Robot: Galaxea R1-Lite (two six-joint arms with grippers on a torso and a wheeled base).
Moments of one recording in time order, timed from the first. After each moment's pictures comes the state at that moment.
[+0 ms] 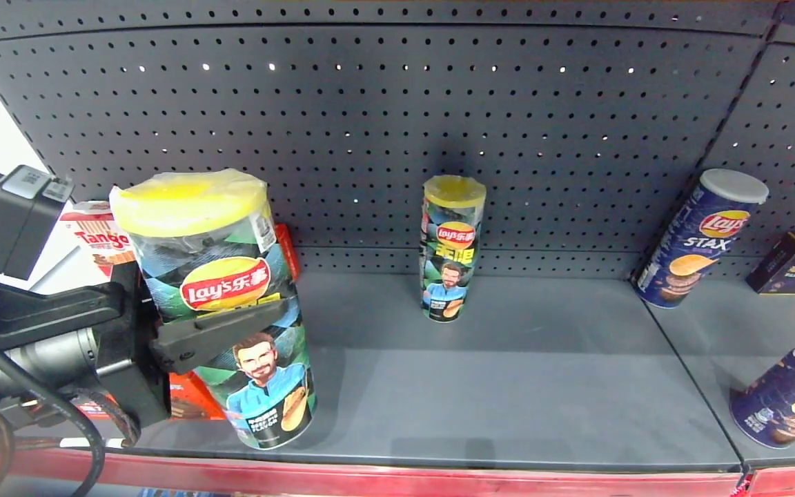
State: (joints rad) left arm -0.30 1.27 -0.52 -0.76 -0.69 0.00; right arm 0.30 0.60 -0.39 -0.11 0.30 -0.12
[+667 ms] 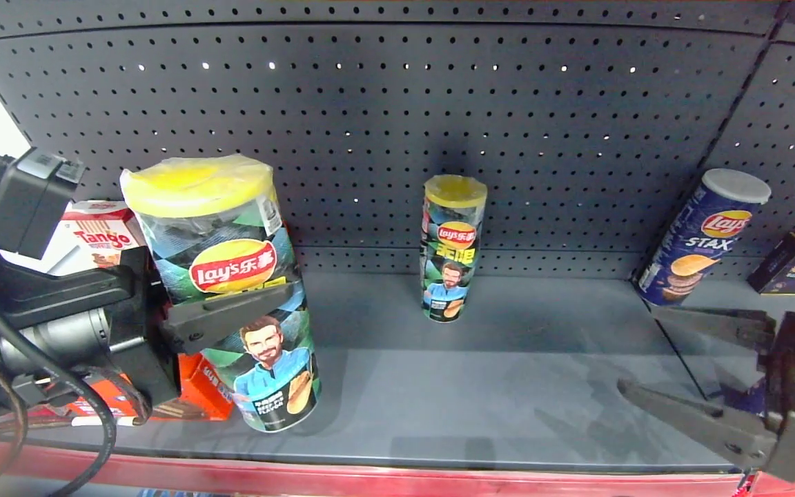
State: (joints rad) left arm -0.30 1.30 -0.56 -0.77 -0.69 0.00; right arm 0.55 1.12 -0.54 -0.42 0.25 -0.11
